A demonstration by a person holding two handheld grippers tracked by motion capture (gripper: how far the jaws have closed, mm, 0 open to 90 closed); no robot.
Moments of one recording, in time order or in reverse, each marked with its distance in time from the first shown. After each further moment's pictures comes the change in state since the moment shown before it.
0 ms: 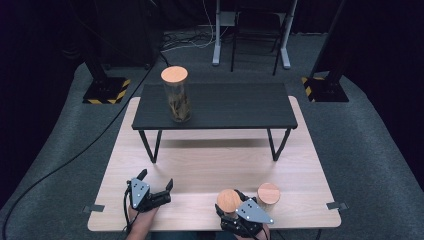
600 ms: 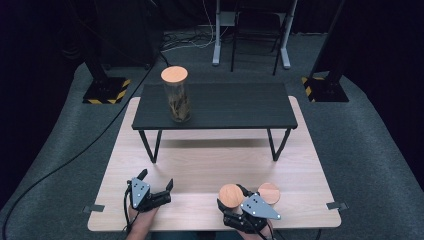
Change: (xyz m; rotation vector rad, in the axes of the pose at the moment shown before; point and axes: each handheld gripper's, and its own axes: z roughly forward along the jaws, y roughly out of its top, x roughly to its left) left arm 0.000 0.000 0.000 0.003 -0.004 0.003; right arm -0.009 0.022 -0.008 -0.044 0.015 0.031
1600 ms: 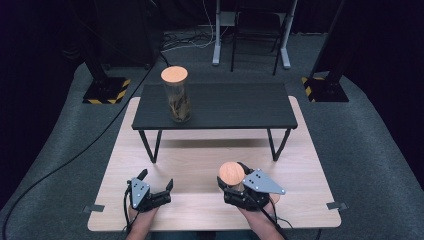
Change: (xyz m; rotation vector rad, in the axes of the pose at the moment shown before) left arm 0.000 0.000 0.000 -0.003 -0.004 -0.003; right arm -0.020 0.065 0.010 -0.039 0.002 -0.006
